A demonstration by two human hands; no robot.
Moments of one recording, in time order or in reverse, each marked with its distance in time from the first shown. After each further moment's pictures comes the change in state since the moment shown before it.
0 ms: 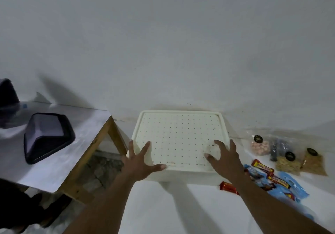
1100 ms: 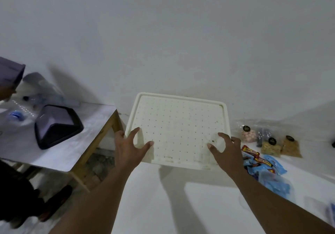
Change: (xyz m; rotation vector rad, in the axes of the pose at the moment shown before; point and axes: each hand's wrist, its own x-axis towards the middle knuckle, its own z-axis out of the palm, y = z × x) left_hand -0.092 -0.036 -0.023 -0.308 0.548 0.109; right_hand -0.111 -0.008 -0.010 0.201 0.335 -0.102
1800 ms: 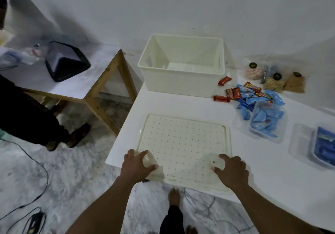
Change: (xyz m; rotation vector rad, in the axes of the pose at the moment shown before) left_hand -0.284 -0.121 0.031 0.353 -0.616 -0.212; right_hand -0.260 0.163 0.010 -0.470 -0.484 0.256
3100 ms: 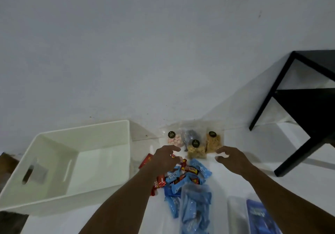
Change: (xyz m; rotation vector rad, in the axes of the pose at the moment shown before) left_hand 0.202 0.541 -0.052 -0.250 -0.272 0.628; right_hand 0.272 0.141 -0.345 0.509 0.186 0.077
